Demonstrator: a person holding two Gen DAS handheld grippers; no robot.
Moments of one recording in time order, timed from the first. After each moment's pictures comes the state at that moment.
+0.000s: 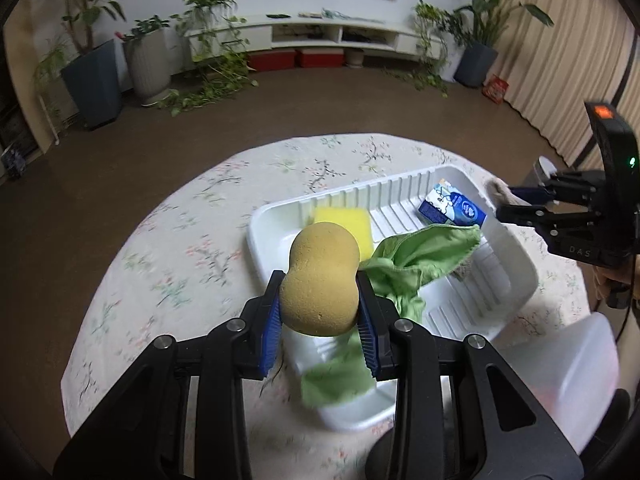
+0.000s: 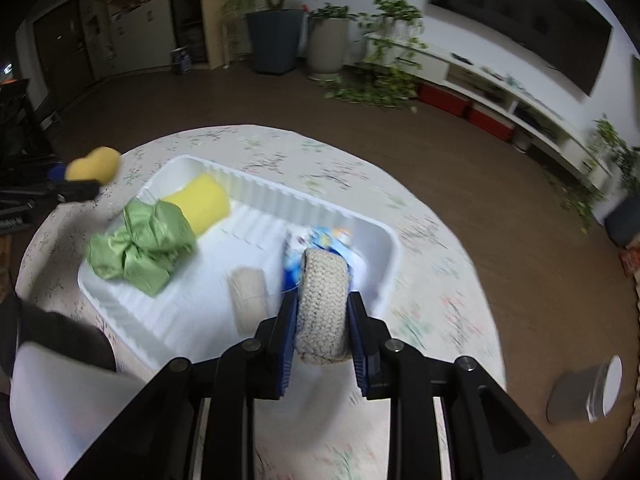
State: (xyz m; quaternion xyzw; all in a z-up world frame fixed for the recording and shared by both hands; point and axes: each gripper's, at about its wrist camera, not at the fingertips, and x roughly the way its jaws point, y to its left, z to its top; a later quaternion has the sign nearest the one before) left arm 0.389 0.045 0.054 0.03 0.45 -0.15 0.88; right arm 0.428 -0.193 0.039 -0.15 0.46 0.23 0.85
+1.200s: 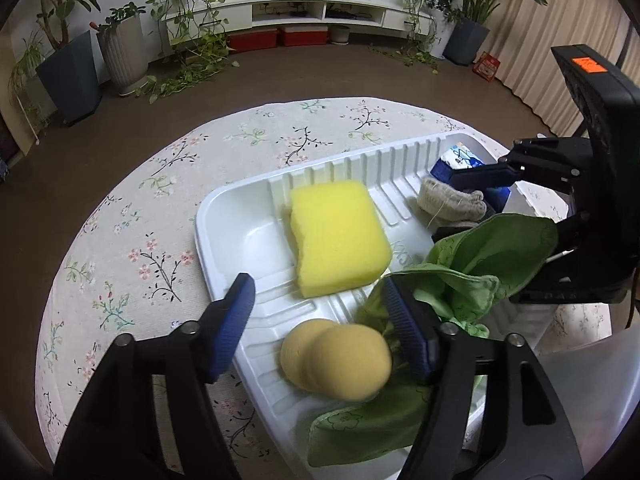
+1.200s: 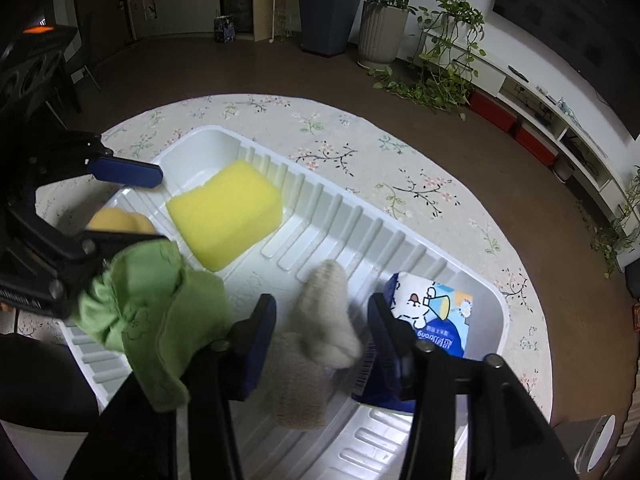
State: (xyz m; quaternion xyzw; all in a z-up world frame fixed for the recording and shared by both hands) left arm 0.419 0.025 0.008 0.04 0.48 -0.18 0.86; right arm 0.453 -0.129 -0.004 -0.21 0.46 0.28 0.81
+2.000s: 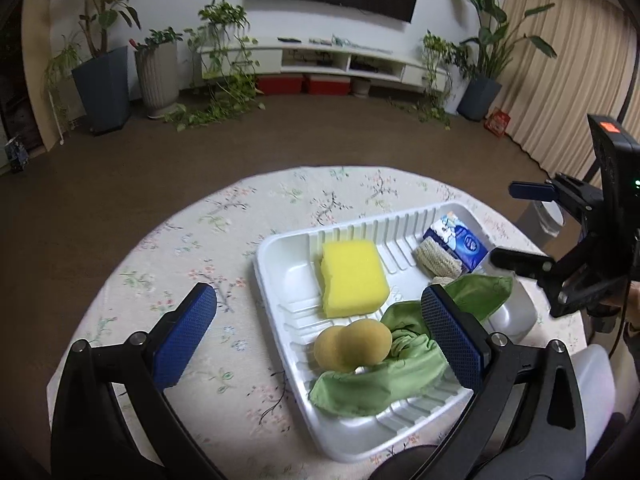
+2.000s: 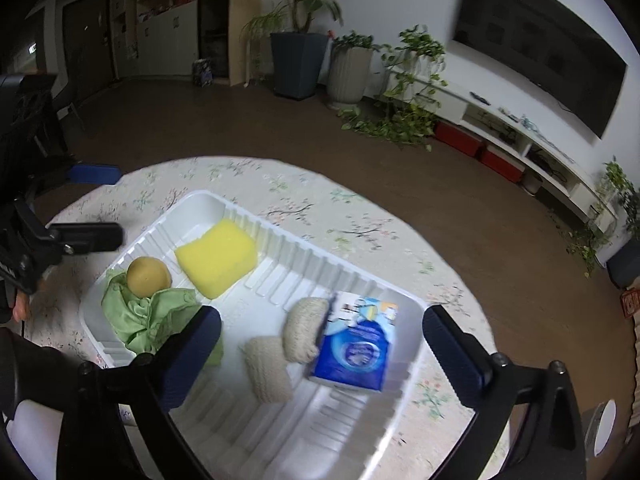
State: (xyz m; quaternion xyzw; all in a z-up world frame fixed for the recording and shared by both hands) left arm 0.387 0.065 0.064 -0.02 0.40 -0.14 0.90; right arm 0.431 -0.164 0.053 -0.17 0.40 0.24 0.87
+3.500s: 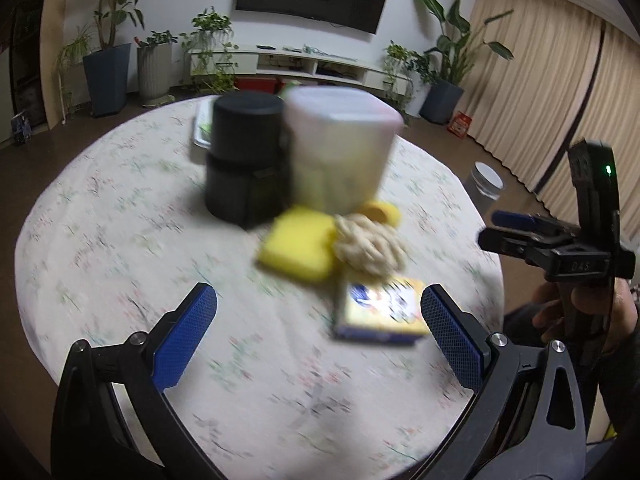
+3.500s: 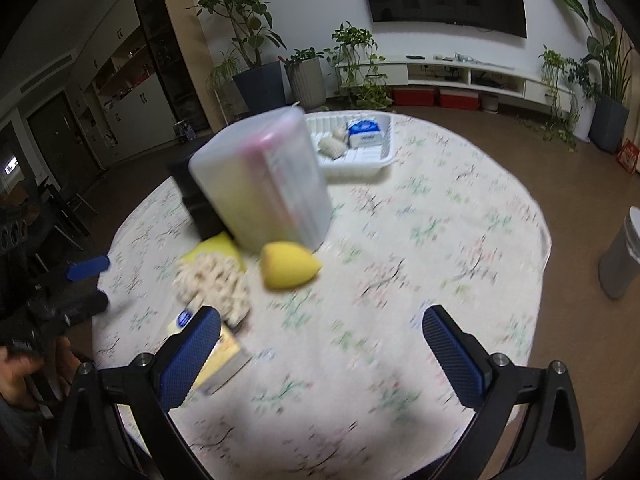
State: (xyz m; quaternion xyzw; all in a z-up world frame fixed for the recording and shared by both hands) left arm 0.047 -0.013 0.032 -0.04 0.38 -0.17 0.91; right arm 0.105 -0.273 0.028 0.02 0.40 0.21 0.89
